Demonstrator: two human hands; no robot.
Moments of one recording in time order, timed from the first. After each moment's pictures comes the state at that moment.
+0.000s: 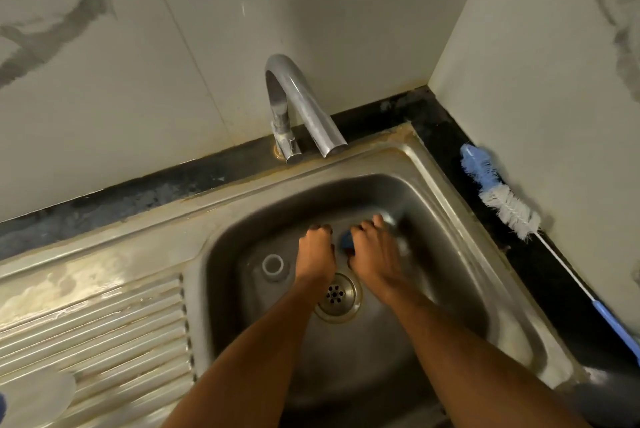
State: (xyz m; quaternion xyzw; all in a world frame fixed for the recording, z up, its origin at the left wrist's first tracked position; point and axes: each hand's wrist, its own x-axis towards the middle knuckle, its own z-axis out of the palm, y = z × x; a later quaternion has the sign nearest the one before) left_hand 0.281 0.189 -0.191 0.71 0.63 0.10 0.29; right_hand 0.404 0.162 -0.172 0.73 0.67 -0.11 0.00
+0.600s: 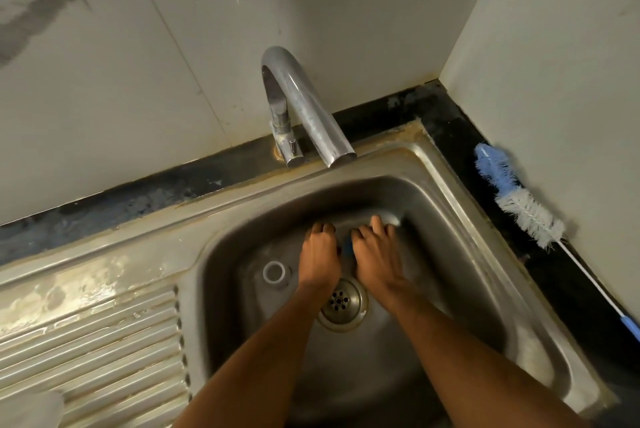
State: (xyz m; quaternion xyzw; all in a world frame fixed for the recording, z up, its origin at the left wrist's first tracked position) left_hand 0.286 0.200 -0.209 0.72 0.63 0.09 0.28; right_hand 0.402 0.176 -0.198 0.71 0.70 -0.08 0.08
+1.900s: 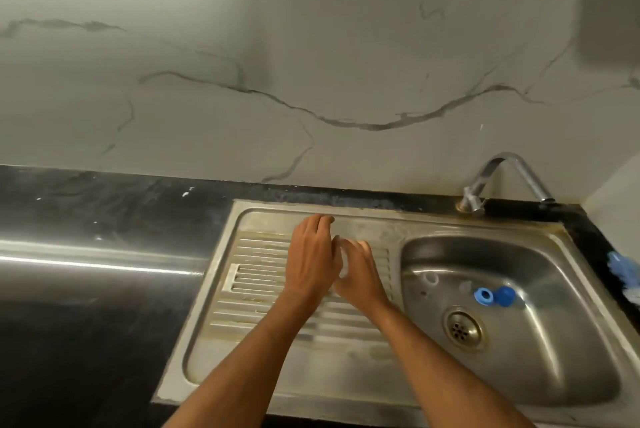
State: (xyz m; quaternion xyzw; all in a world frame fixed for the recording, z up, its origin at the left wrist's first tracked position) left_hand -0.062 0.019 0.024 0.65 0.67 0.35 -0.01; right_hand 0.046 0.047 -0.037 0.51 0.77 -0.25 -0.29
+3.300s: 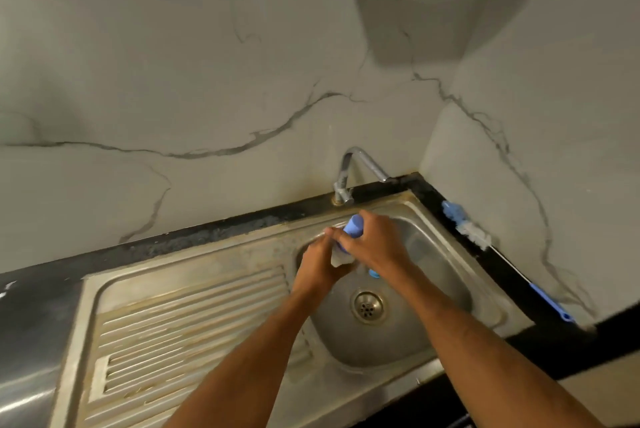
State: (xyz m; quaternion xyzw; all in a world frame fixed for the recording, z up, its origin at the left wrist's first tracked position) left_hand 0.107 0.084 -0.005 0.76 0.45 0.34 0.33; right_hand 0.244 0.061 0.076 0.70 0.63 -0.14 -0.32
